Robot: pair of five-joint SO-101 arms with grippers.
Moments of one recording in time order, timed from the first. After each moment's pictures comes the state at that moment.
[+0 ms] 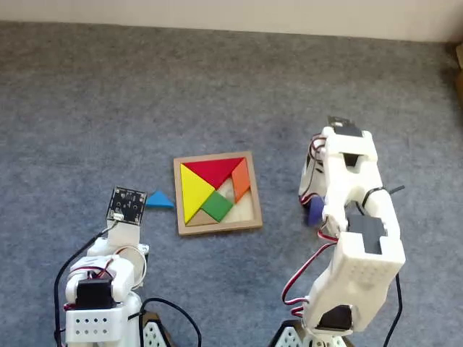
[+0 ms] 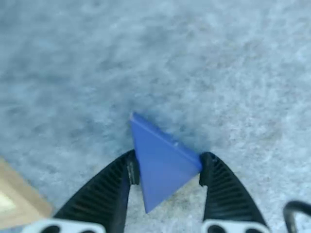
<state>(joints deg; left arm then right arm) -8.8 -102.4 96.0 75.8 -6.7 -1.6 18.1 9.7 73.8 -3.4</state>
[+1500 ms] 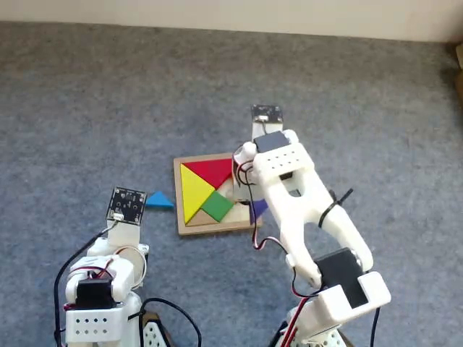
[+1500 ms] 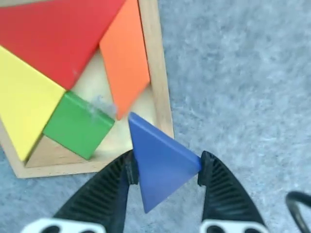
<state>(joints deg) -8.8 -102.4 96.0 75.8 -6.7 -27.9 2.3 15.6 74.8 -17.8</state>
